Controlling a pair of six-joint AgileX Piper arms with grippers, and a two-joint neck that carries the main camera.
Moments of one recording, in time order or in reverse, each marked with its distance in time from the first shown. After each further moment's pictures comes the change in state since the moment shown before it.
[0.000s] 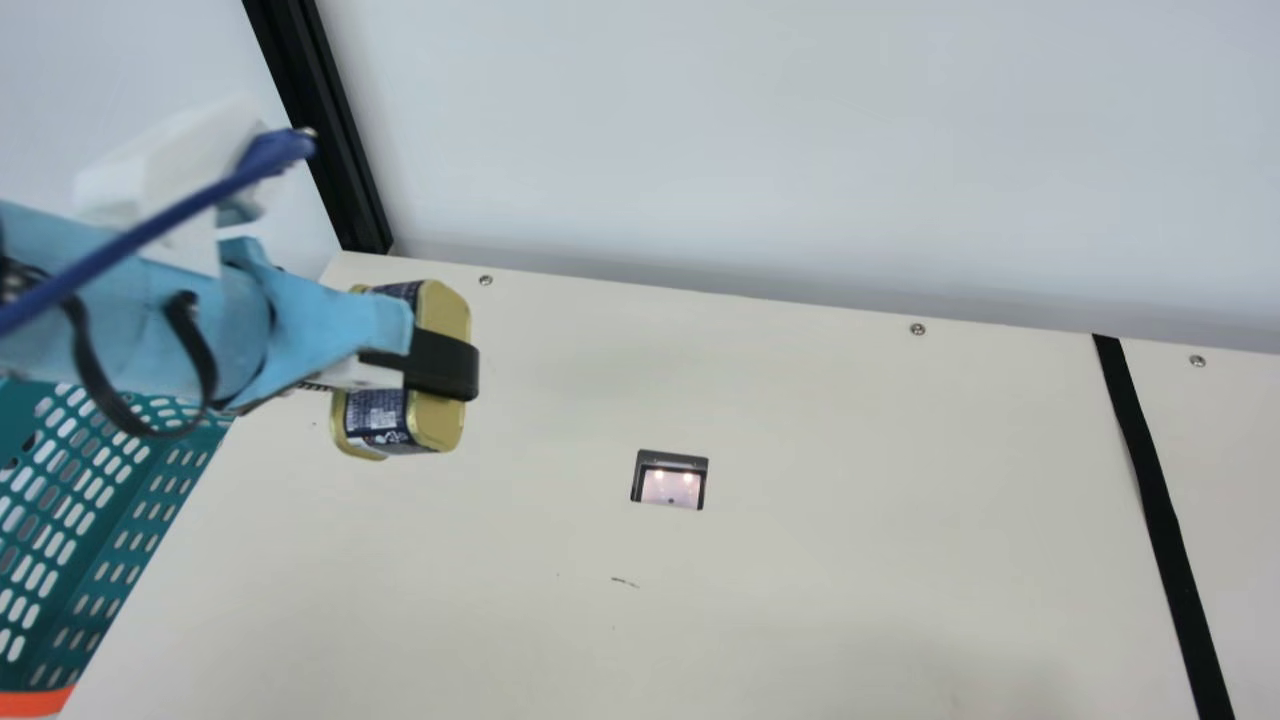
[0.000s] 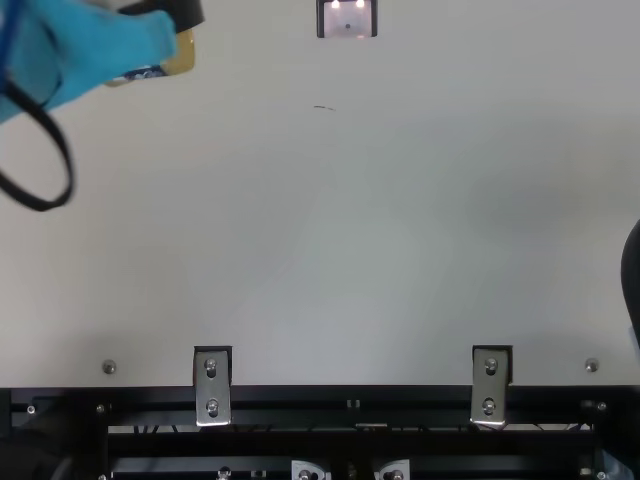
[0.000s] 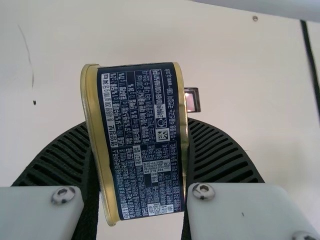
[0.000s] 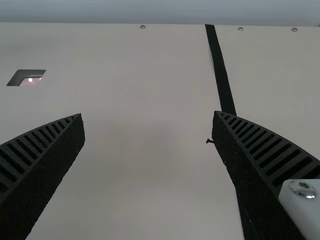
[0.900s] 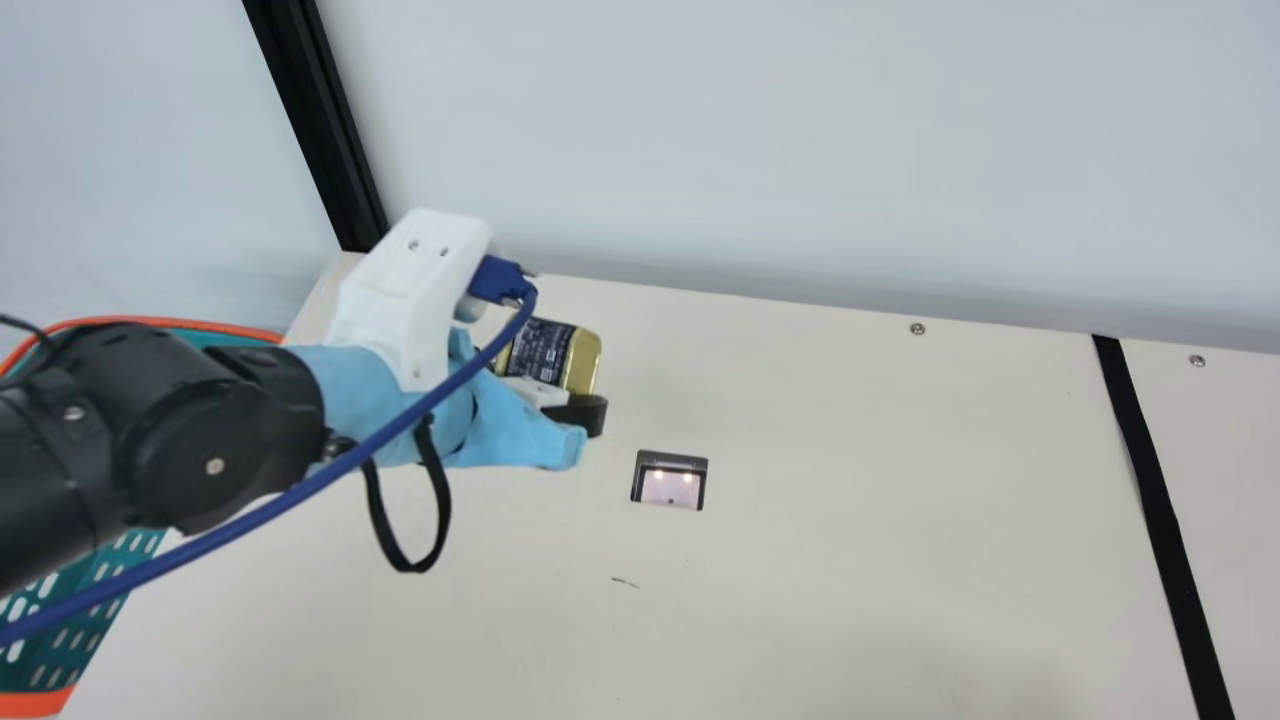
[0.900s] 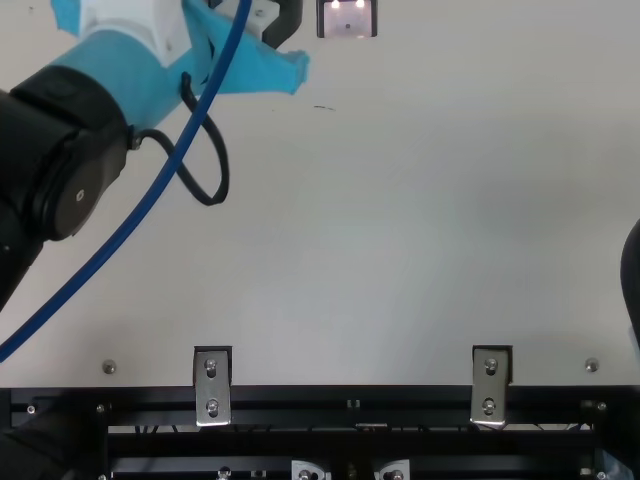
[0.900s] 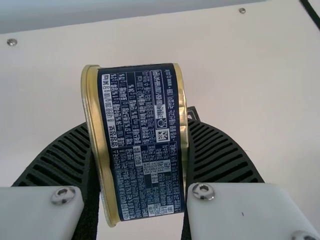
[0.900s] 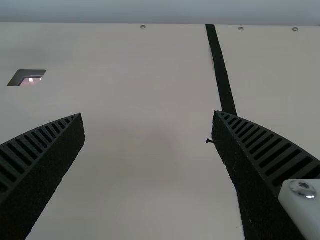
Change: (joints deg) left arm -10.5 6.6 10.9 8.6 -27.0 0.3; right arm 0.0 0.0 0.0 0.1 0.0 0.0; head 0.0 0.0
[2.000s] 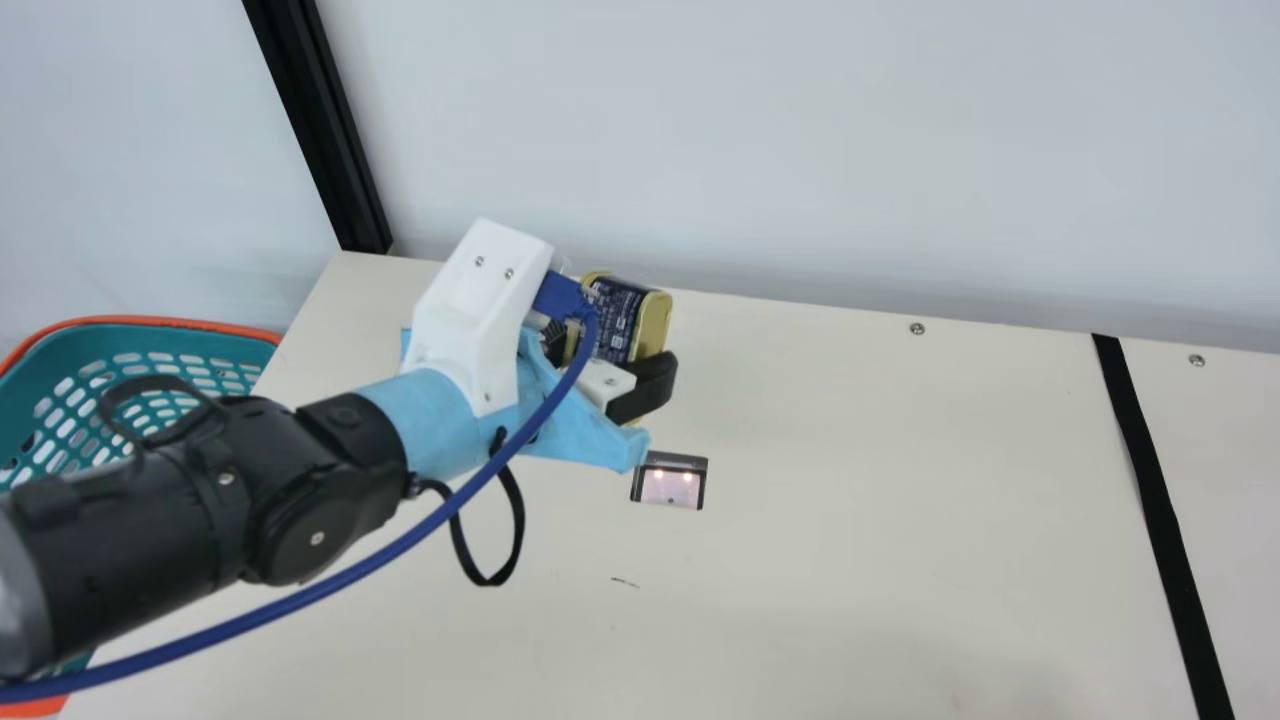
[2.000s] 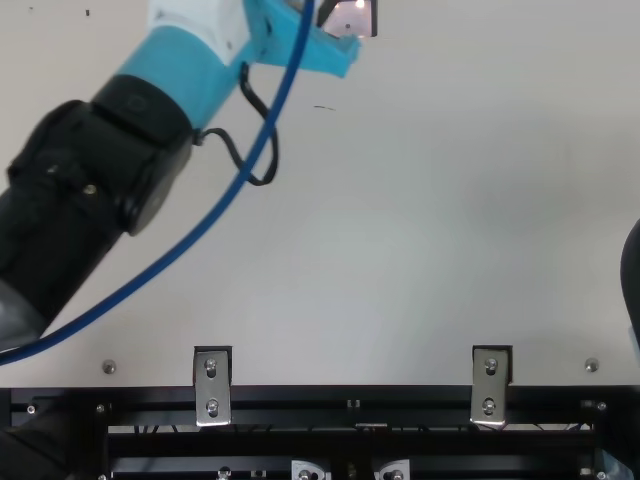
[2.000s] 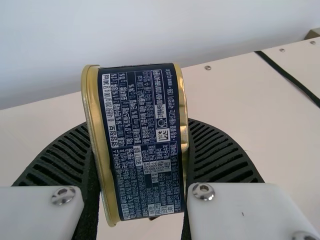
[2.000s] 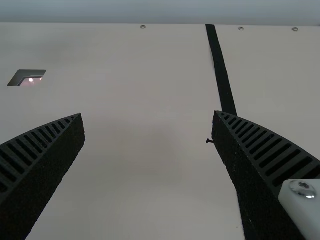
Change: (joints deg) left arm -4.4 7.7 6.1 3.5 -30.3 -0.1; right arm 0.0 0.0 0.0 0.0 0.0 0.0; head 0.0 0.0
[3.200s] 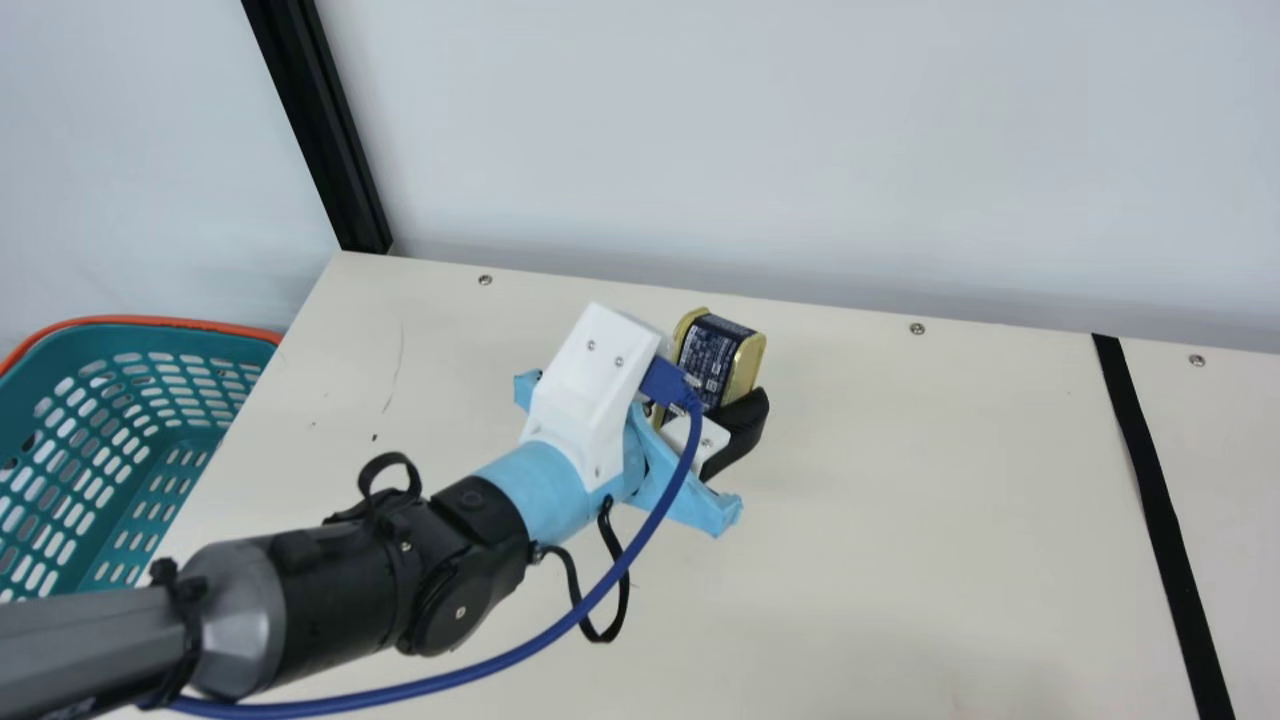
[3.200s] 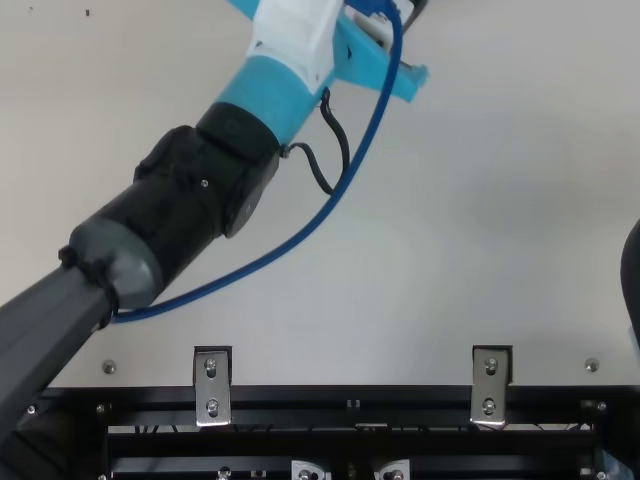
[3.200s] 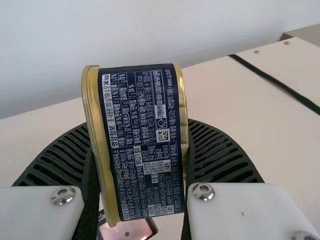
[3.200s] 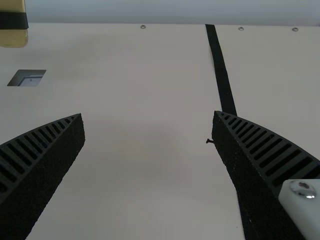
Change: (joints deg) left arm -7.5 9.8 1.3 -8.4 -18.4 10.0; right arm 0.0 0.0 0.0 0.0 0.0 0.0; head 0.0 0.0
